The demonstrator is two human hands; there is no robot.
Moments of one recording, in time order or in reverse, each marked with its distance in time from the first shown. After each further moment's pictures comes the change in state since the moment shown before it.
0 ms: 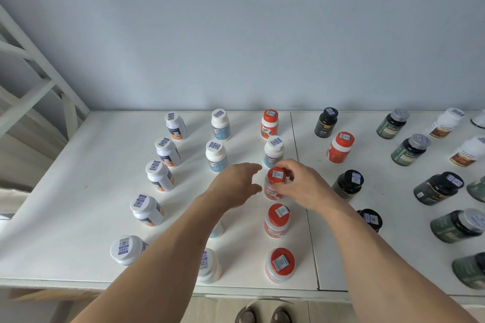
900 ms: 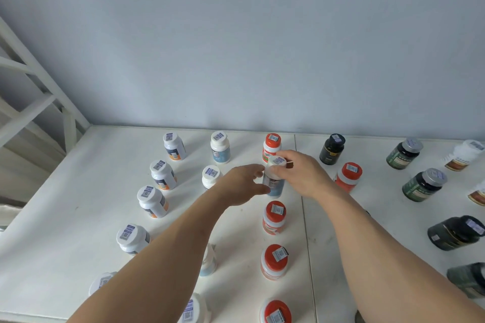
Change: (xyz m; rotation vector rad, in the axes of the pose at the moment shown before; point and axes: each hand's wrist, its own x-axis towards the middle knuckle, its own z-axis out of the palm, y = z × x) left_hand 0.060 0.005 -0.025 -0.353 -0.030 -0.092; right_hand 0.074 -0.021 -0.047 0.046 0.056 -0.102
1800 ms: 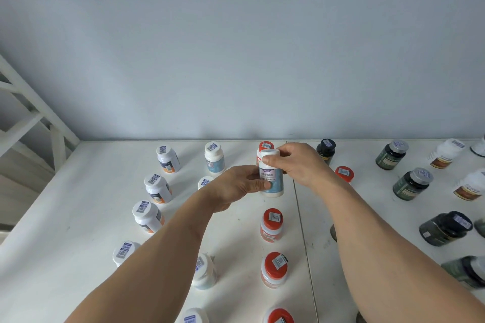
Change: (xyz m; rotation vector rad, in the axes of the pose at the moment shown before) left_hand 0.009 0.000 -0.016 -0.566 -0.243 0.029; right_hand 0.010 -0.021 -0.024 0.070 0.107 0.024
